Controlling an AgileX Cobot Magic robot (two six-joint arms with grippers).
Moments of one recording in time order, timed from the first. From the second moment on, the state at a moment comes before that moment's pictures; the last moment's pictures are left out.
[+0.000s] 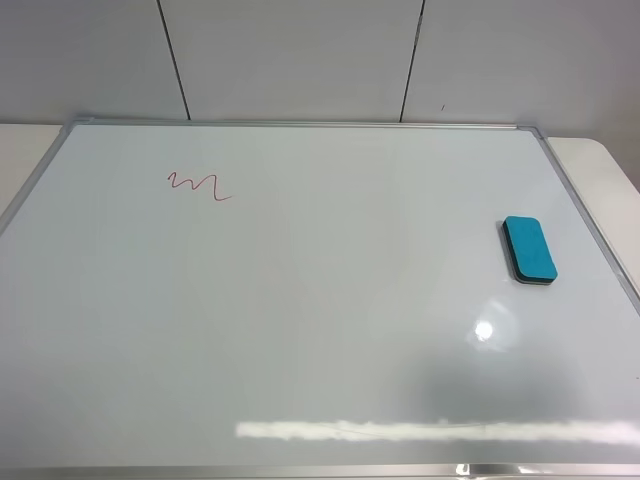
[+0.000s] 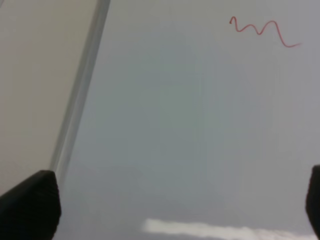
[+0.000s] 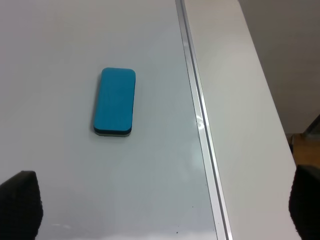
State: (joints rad) left arm 0.09 -0.01 -0.51 -0.02 1.06 -0.03; right arm -0.06 0.03 -0.53 -0.03 1.06 -0.11
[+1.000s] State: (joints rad) left arm 0.09 -0.01 -0.51 -0.02 1.06 -0.03; right arm -0.06 1.05 -0.79 0.03 0.76 -0.09
